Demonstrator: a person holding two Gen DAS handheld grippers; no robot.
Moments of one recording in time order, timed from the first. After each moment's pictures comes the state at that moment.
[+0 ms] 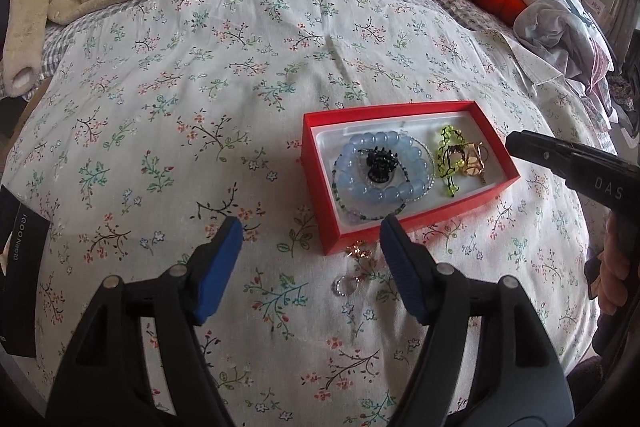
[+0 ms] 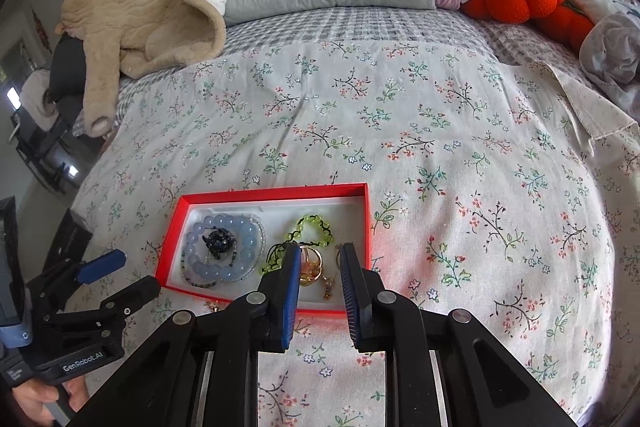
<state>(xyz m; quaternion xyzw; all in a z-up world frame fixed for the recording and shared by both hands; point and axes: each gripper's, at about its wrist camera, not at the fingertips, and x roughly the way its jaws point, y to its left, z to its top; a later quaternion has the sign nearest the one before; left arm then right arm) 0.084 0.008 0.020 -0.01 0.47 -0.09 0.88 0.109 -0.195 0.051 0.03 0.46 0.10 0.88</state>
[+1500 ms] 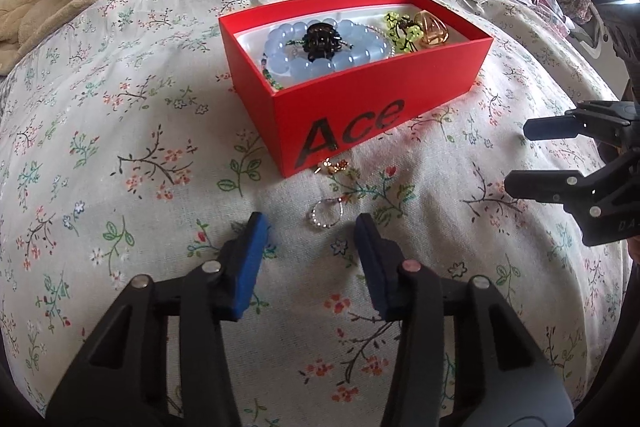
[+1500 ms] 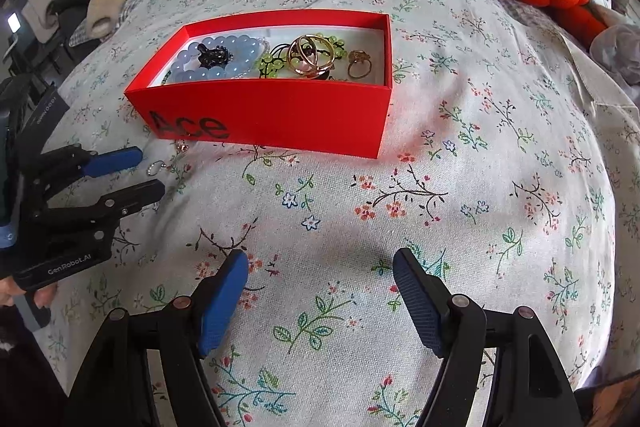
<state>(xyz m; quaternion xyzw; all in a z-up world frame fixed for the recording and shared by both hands) 0.054 -0.009 -0.048 0.08 0.45 -0.20 0.87 0.038 -0.185 -0.025 -0.07 0.52 0.11 0.84</state>
